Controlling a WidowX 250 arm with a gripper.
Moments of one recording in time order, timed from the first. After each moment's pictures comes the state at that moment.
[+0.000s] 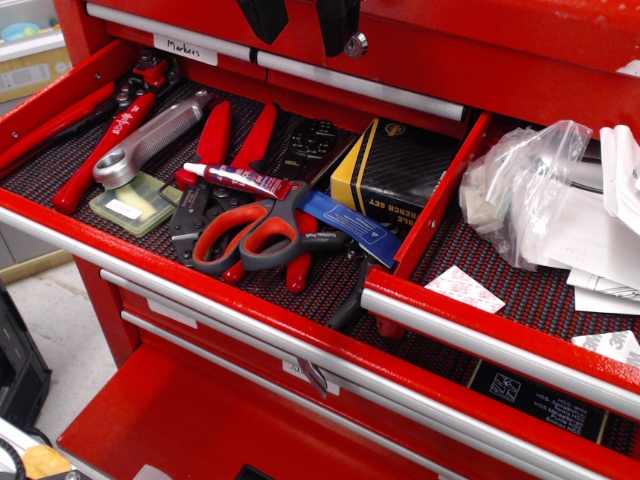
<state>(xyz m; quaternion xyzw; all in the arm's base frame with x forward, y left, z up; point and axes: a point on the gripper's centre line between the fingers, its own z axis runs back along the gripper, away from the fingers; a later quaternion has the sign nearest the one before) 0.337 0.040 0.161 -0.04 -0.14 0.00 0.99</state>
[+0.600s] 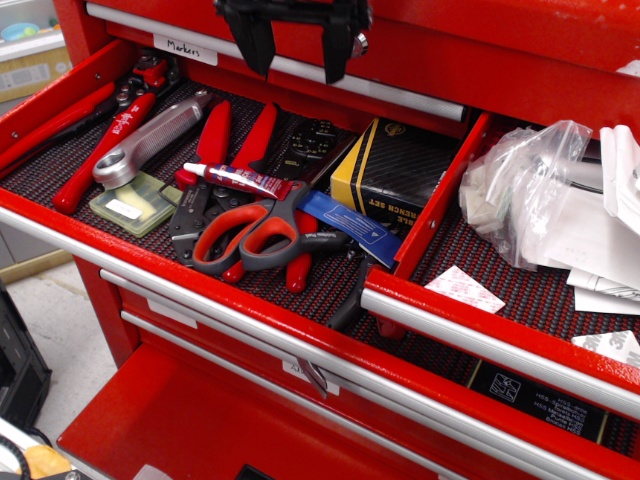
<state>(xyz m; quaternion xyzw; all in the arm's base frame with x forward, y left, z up) 0.335 0.043 0.135 0.01 -0.14 0.16 0.98</state>
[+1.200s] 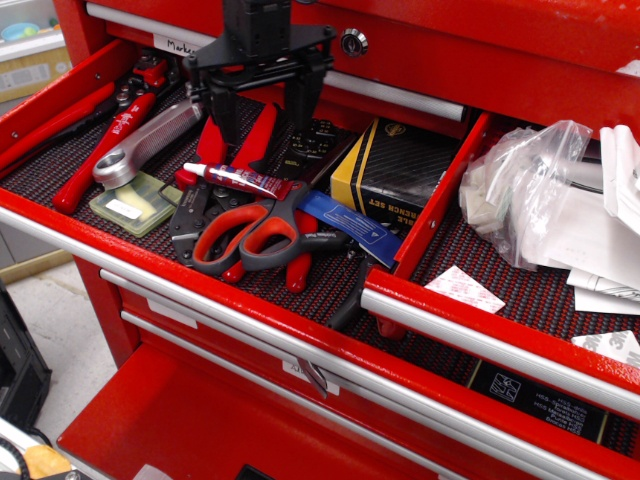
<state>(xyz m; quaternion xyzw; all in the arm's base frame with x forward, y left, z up) 0.314 0.065 0.101 0.03 -0.07 0.50 0.86</state>
